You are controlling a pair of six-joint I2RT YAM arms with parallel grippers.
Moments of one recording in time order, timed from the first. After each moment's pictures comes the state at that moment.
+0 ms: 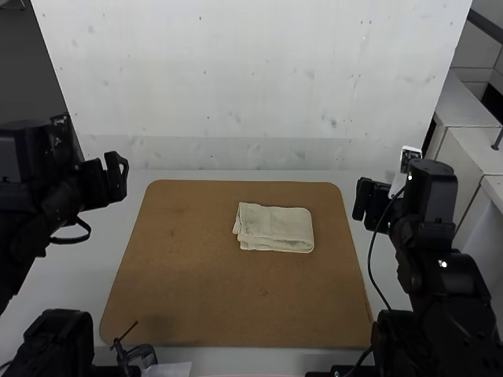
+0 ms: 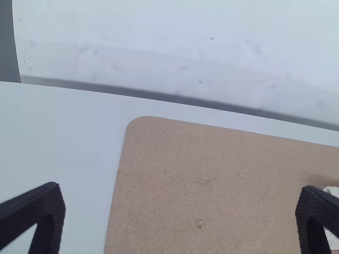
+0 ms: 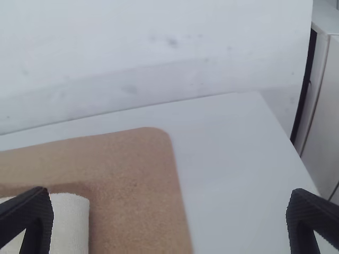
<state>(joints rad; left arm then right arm) -0.06 0.35 0.50 -0.51 -0.03 -0.19 -0.02 0.25 0.29 -0.37 0.05 0.10</state>
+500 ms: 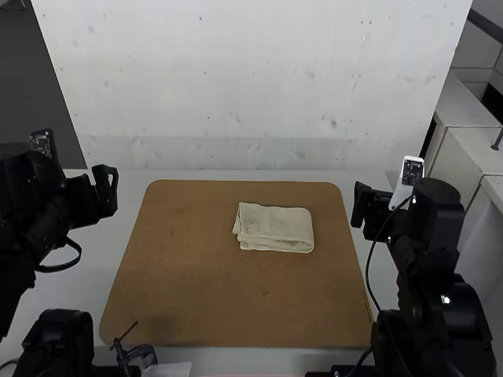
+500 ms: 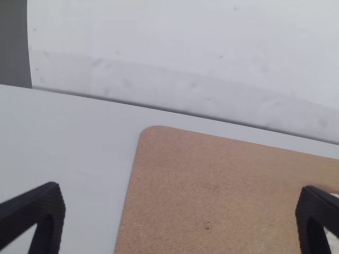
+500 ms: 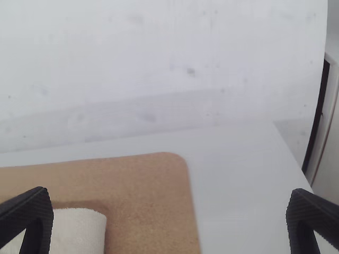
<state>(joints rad) -0.06 0.14 0.48 -0.63 -0.07 -0.21 -0.01 0.03 0.24 -0.42 0.02 0.08</state>
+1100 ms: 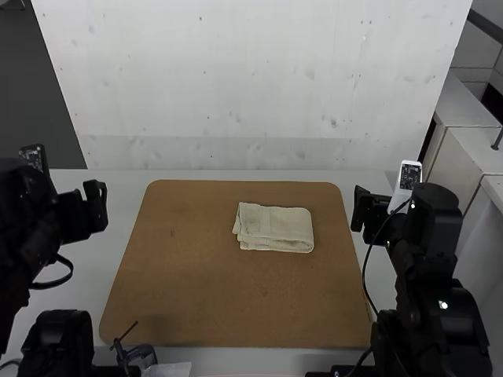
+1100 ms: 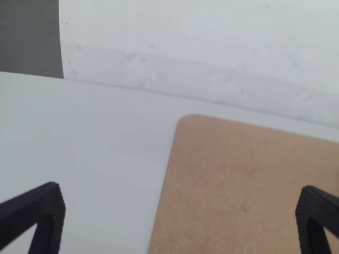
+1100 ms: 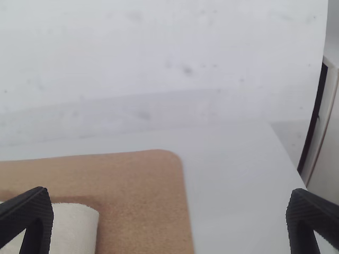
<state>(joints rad) 0.00 0.04 0.49 -0.76 -0.10 -0.14 -0.02 0.01 0.22 -0.42 0.02 0.05</state>
